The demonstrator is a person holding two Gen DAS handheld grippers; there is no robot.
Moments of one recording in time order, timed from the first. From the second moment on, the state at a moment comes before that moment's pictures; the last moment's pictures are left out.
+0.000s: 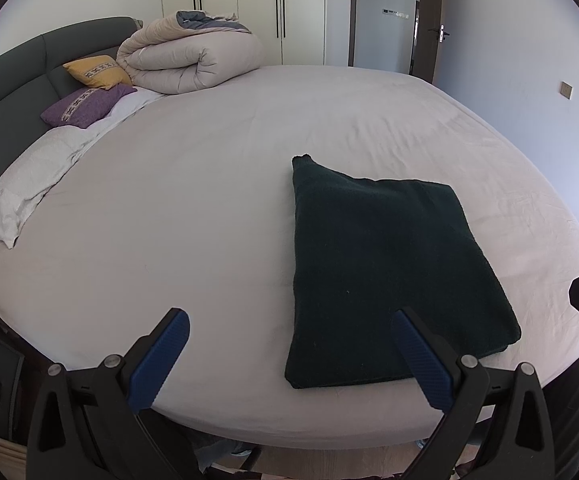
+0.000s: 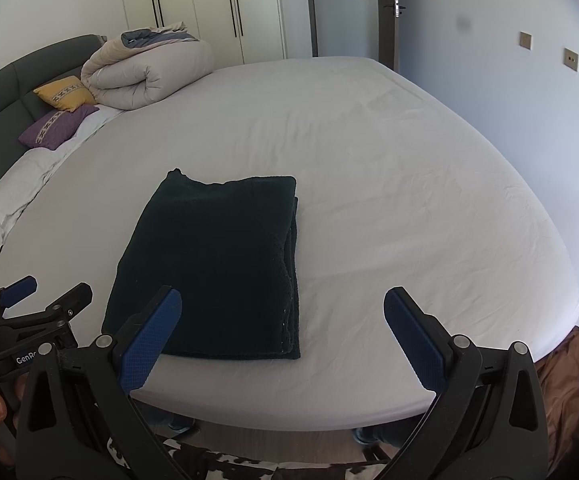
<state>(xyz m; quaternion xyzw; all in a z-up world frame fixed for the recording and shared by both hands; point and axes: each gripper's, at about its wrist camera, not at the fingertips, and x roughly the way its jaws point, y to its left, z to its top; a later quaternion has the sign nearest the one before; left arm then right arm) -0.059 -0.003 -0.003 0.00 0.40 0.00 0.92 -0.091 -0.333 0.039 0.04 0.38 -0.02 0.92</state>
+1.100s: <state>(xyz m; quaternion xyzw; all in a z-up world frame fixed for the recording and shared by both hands) -0.061 -0.003 -0.010 0.00 0.40 0.00 0.91 -0.088 -0.329 0.032 0.04 0.39 -0.02 0.92</state>
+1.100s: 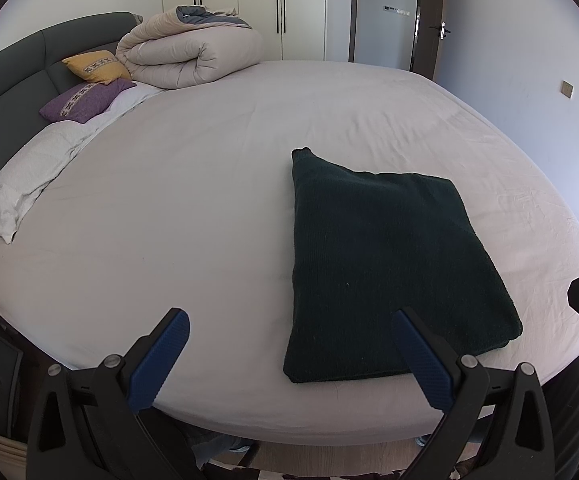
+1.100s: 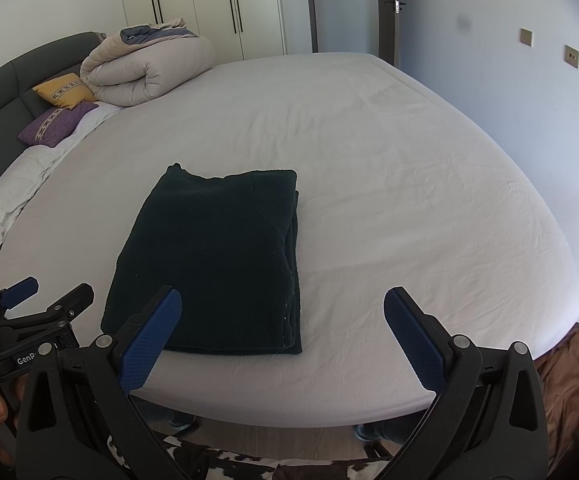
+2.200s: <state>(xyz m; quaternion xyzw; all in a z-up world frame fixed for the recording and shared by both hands) -0.061 -0.003 -0.011 0.00 0.41 -0.01 0.91 -0.088 -0.327 0.026 0.04 0.39 -0.02 0.92</state>
